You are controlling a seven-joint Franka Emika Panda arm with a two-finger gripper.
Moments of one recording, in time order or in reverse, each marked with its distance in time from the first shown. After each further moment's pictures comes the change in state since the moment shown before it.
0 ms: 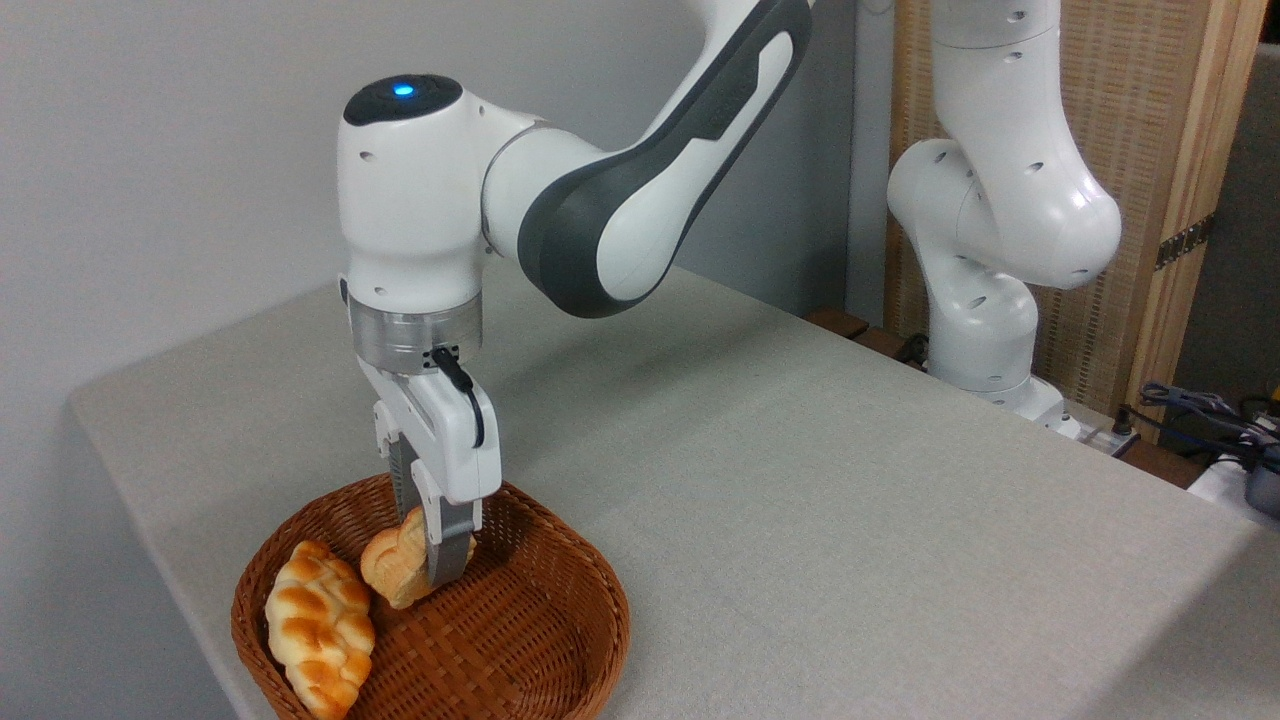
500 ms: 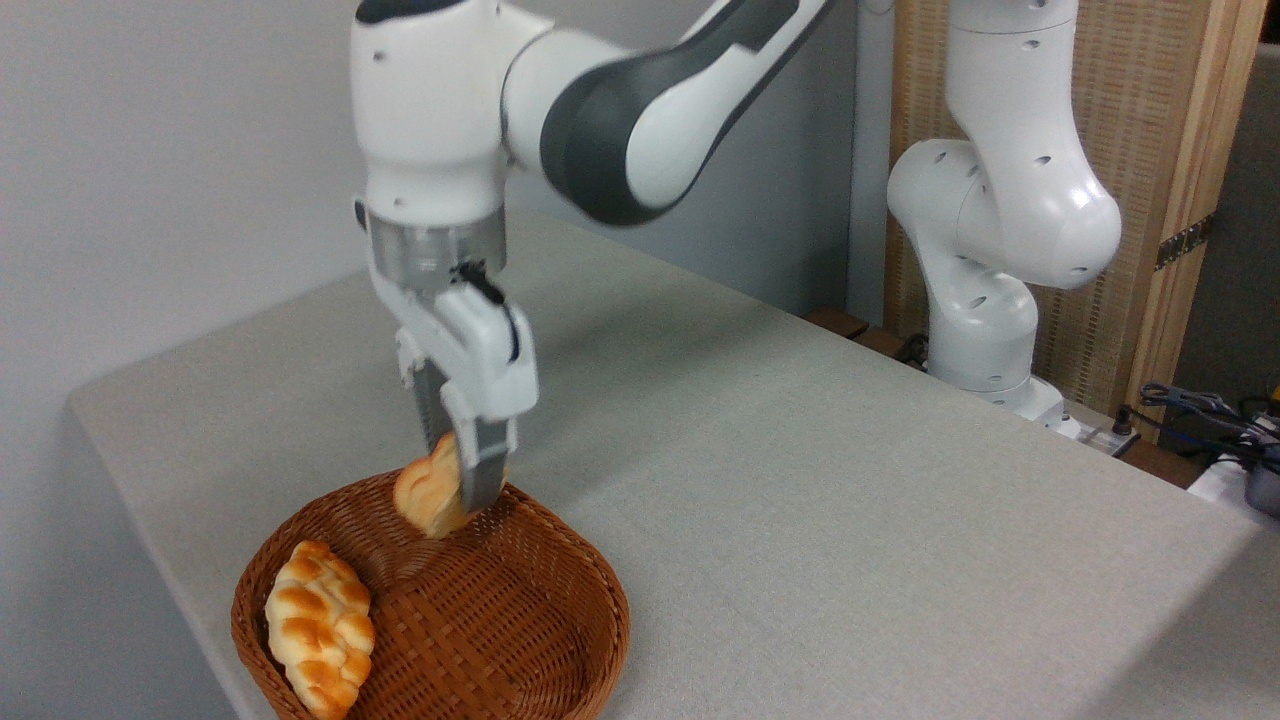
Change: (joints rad) arm 0.005 -0.135 0.007 0.002 -0.001 -0.204 -0.065
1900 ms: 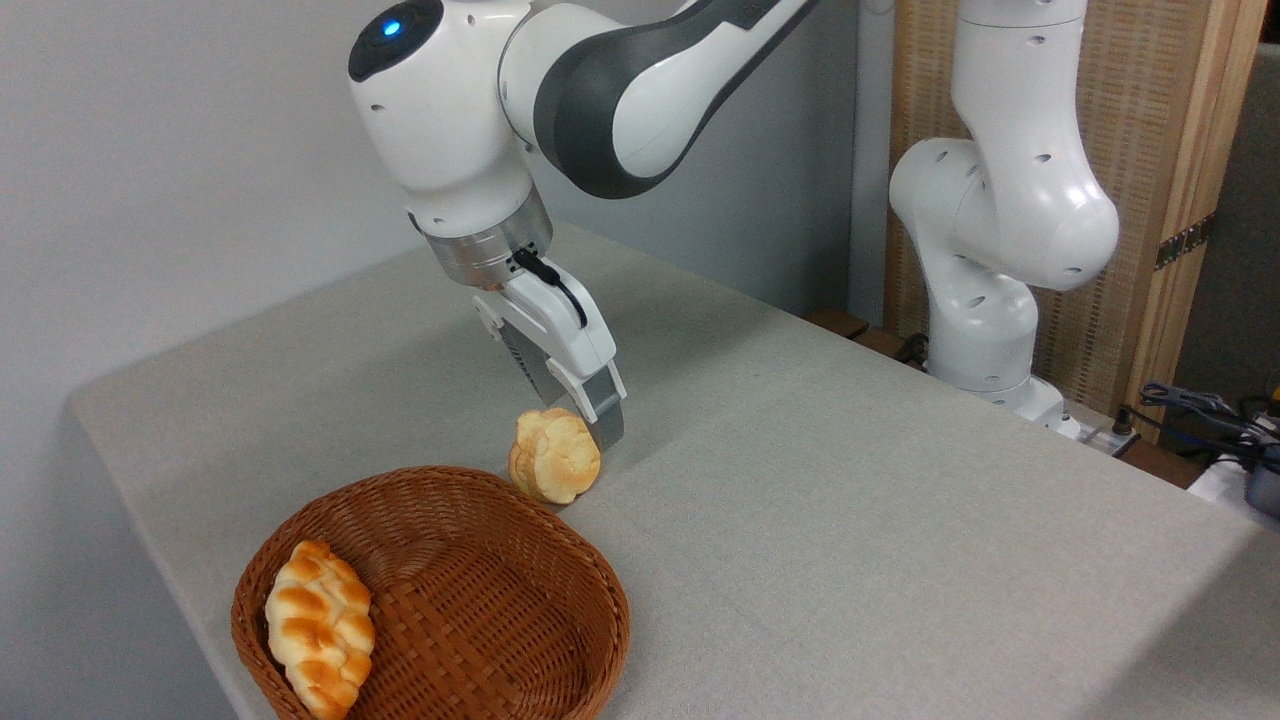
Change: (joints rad) arm -0.051 -0.034 -0.012 -0.046 0.000 -0.340 -0.104
